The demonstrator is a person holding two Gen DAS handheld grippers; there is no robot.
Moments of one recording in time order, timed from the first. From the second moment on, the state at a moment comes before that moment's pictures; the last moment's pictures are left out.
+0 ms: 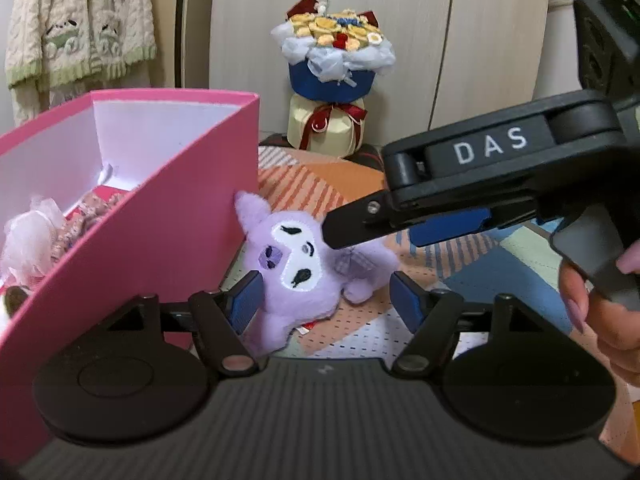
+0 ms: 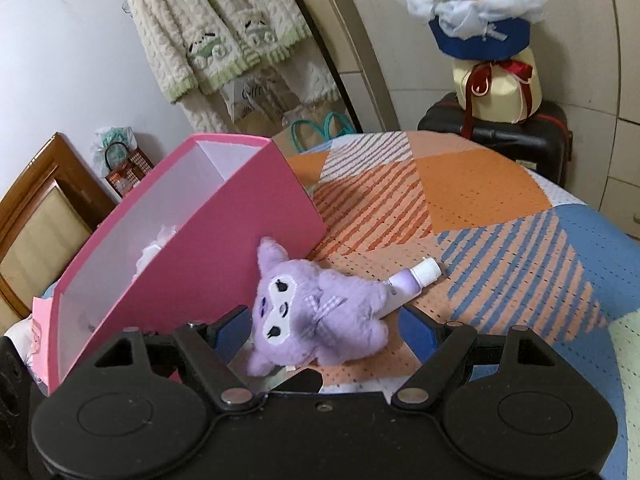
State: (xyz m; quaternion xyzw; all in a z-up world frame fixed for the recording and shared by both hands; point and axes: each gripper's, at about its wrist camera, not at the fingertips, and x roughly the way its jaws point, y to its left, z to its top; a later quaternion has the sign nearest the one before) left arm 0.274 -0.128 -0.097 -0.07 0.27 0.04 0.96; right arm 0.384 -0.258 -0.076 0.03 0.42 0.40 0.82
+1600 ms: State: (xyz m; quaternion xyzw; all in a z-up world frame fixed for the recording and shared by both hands) left arm 0.309 -0.117 -0.108 -0.20 0.35 -0.12 0.91; right arm 0.354 -0.334 -0.127 0.10 0.40 0.37 0.83
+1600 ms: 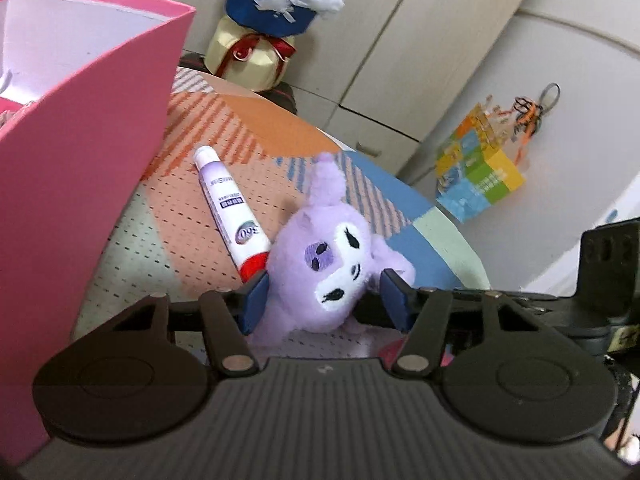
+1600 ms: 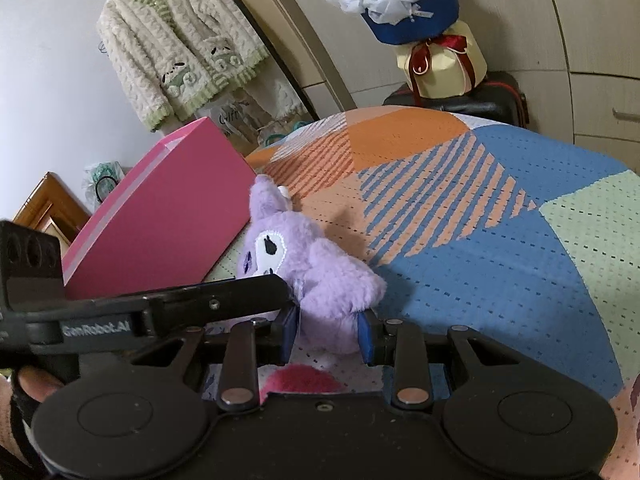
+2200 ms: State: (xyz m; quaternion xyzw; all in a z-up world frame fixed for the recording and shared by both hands) left arm 0.233 -0.122 -0.068 -0.15 0.35 -0.20 0.90; right arm 0.248 -0.336 -0.083 0.07 0.33 0.29 0.90
